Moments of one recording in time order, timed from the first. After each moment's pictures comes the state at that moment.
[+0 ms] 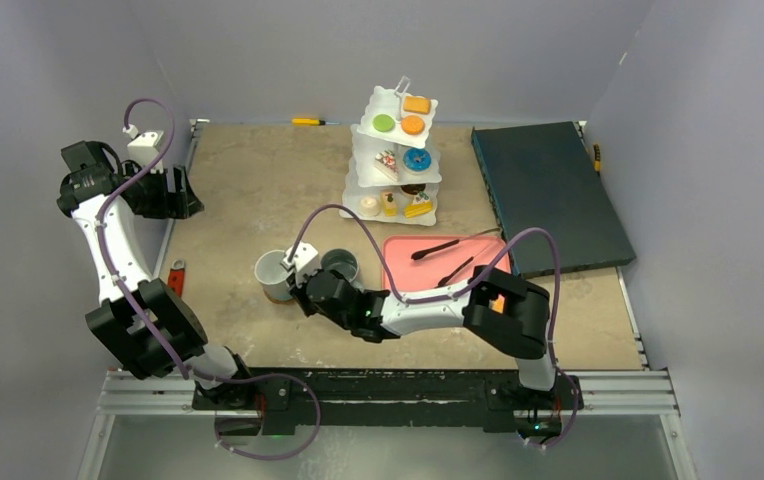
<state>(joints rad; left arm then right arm) 0.59 1.48 1.45 -0.94 0.64 0.48 1.28 1.94 1.18 0.34 0.38 0.23</state>
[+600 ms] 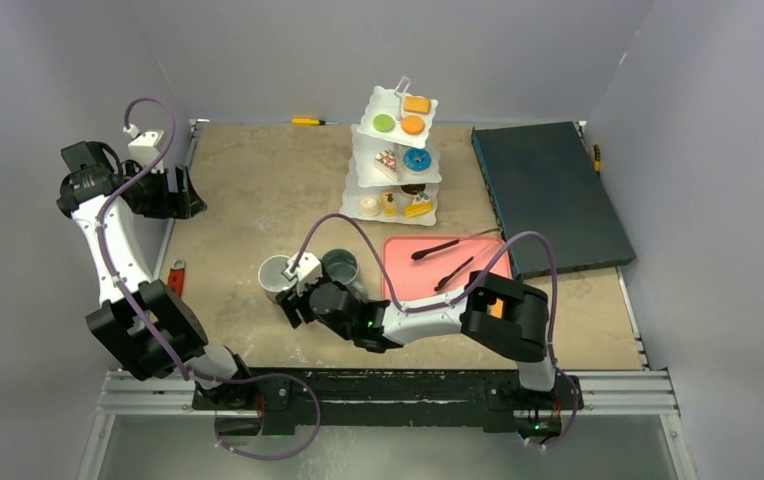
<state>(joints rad) 0.59 1.47 1.45 -0.94 0.66 0.49 1.32 1.95 1.12 0.47 0.44 0.21</state>
